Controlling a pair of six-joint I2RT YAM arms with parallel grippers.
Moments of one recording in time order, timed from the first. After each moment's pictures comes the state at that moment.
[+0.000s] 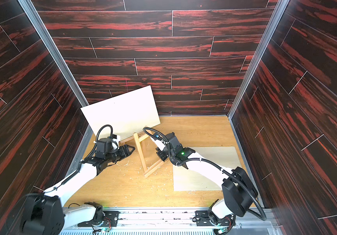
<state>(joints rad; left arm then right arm) -0.21 1.27 0.71 -0.08 0.43 -0.68 0.78 1.50 1.06 -0.19 -0.05 -0.13</state>
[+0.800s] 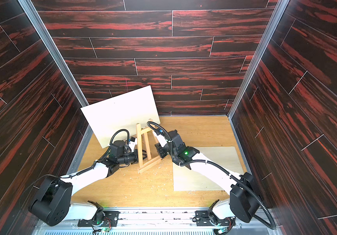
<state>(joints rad) -0.41 1.37 0.65 0.23 0.63 -0.84 0.79 1.43 1.08 -0.17 -0.06 0.06</state>
